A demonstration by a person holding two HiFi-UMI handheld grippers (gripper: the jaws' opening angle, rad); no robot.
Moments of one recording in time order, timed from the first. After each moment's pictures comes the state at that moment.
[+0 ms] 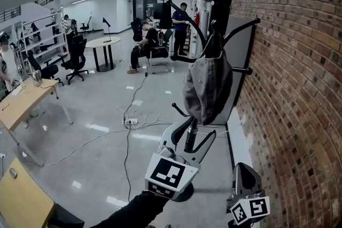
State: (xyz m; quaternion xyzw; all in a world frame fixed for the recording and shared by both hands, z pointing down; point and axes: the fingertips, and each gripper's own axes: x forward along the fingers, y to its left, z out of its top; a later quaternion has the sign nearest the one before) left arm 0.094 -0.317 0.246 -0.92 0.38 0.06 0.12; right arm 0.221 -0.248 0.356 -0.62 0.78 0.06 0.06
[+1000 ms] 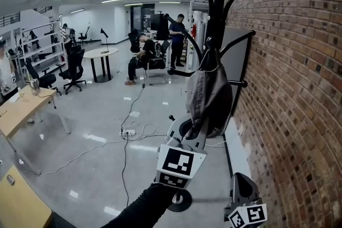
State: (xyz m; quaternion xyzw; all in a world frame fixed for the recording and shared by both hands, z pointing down) left arm 0.108 -0.357 0.198 -0.89 0.42 0.07 0.17; right arm 0.226 -0.251 0.366 -0.62 0.78 0.04 0.05
